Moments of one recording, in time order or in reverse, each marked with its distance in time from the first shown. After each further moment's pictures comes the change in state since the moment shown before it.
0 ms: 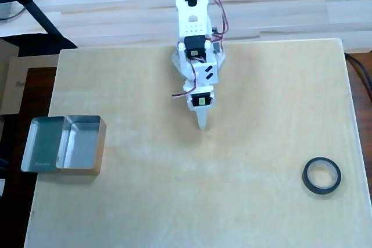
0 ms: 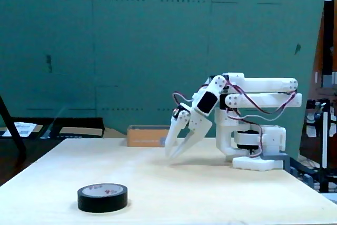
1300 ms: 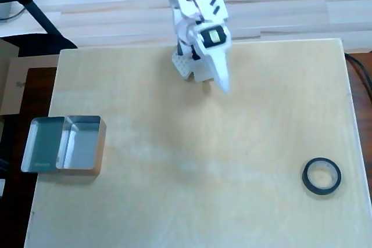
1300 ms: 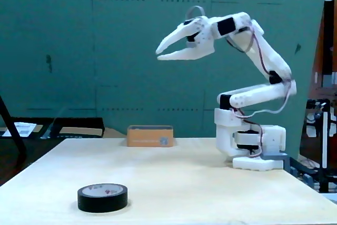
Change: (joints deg) arm -16.9 -18.2 -57.0 9.4 2.3
